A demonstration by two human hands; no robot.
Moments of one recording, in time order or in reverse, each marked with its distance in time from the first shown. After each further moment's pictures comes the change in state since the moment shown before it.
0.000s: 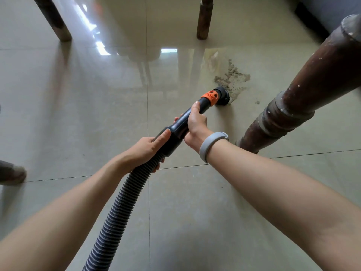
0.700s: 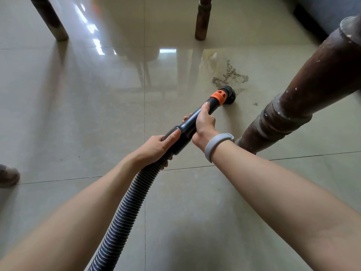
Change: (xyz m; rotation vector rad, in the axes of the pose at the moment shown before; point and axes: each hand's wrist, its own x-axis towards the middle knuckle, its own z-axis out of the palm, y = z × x) left_hand 0.021 0.011 0.024 0.034 0.043 0.032; right_hand 0.019 -0.012 -0.019 0.019 0.076 -0.046
